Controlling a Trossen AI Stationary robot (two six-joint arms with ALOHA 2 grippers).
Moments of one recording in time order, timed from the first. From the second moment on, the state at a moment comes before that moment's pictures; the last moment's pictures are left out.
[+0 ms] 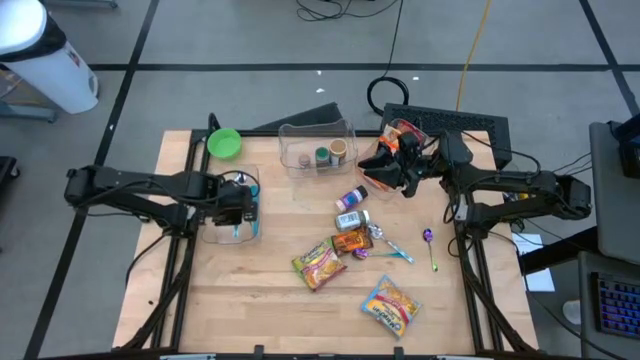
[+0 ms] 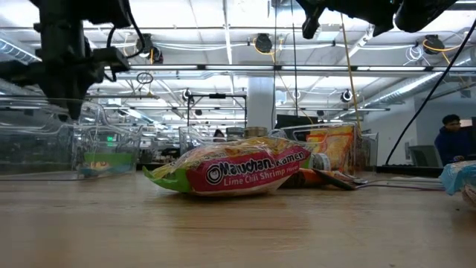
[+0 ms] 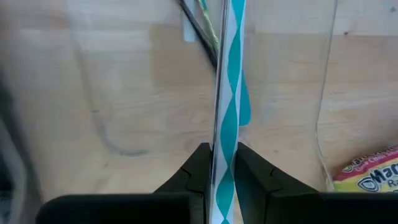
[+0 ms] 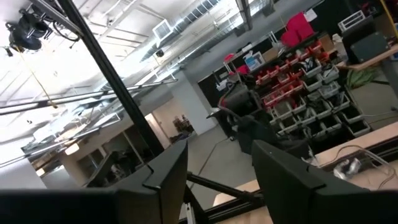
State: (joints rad) left arm 0.04 1.09 0.79 -1.07 0.06 -1.56; right arm -0.33 1.10 0.68 0.78 -0.50 0.72
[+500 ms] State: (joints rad) left arm 0.25 1.09 0.65 -0.89 0.15 -1.38; right arm -0.33 1.10 0.68 0.74 -0.50 0.71
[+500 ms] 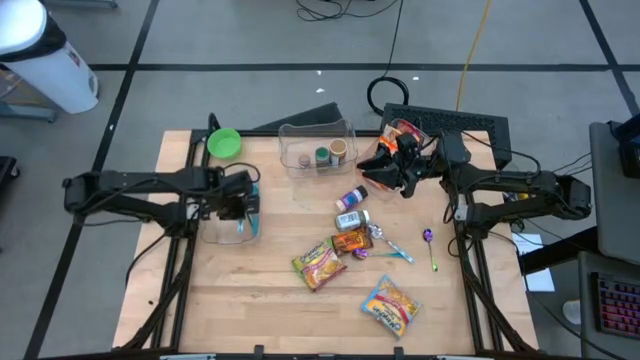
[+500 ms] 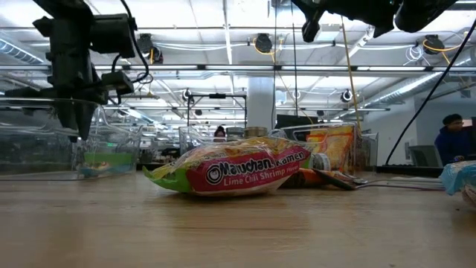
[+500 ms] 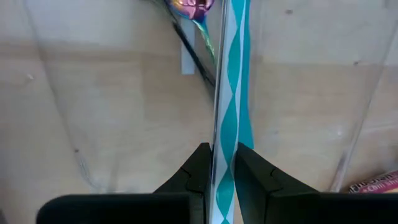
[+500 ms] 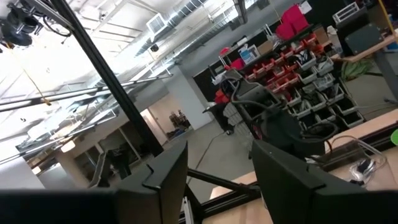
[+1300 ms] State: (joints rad) left arm 0.34 1.30 0.64 -0.67 0.23 -1.26; right arm -0.33 1.10 0.68 0.74 -0.49 0.72
